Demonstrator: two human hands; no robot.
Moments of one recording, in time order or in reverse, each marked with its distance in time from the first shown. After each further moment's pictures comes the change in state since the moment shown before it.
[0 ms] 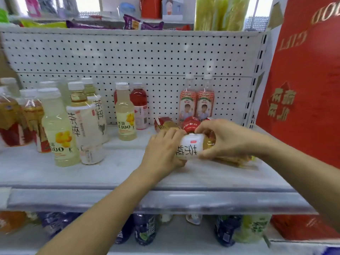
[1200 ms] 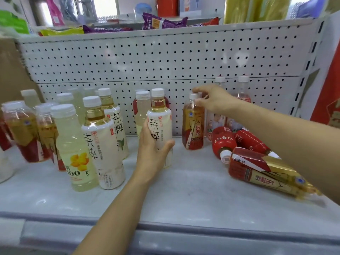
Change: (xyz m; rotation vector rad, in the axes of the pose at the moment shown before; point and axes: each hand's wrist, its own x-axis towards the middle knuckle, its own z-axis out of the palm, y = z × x) left_hand 0.026 -0.114 0.015 -0.613 0.264 -0.569; right_hand 0.195 0.000 -0.015 0.331 0.245 0.067
